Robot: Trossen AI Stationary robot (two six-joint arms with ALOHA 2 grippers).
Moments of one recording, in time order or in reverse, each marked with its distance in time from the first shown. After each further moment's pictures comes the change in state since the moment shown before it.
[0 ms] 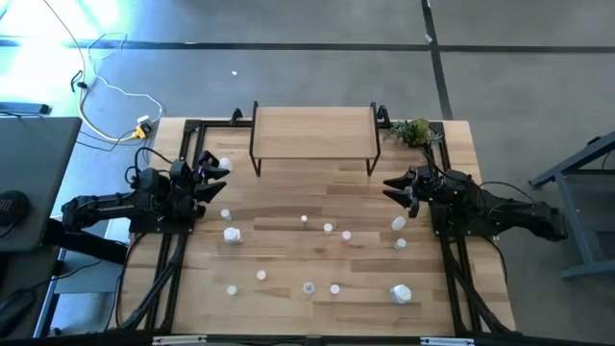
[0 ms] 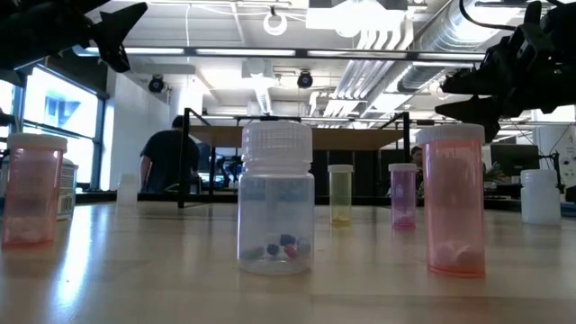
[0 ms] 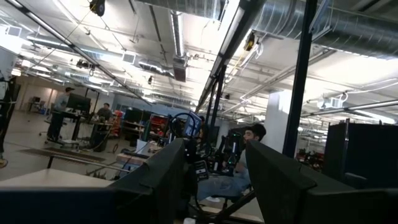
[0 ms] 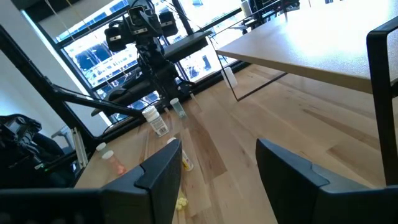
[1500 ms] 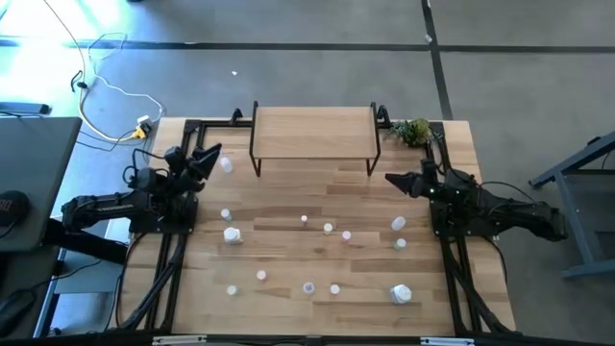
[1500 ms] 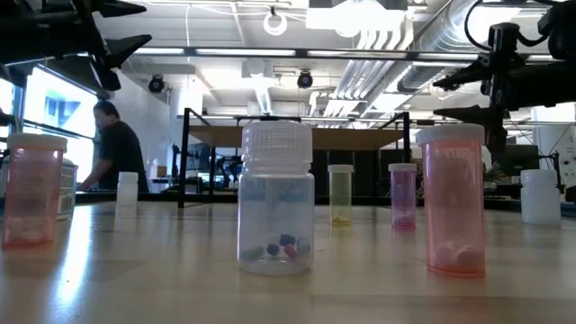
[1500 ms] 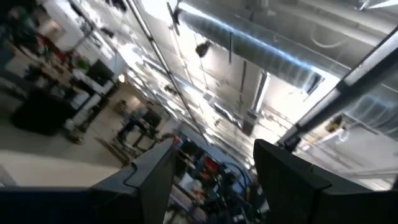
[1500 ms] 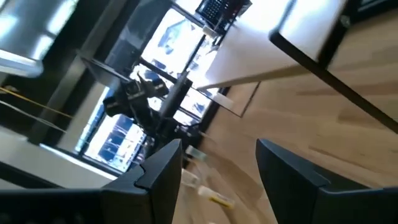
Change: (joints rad) left arm 0.000 0.000 0.024 0.020 -0.465 -0.252; right arm 0.000 0.000 0.012 0.048 0.175 0.560
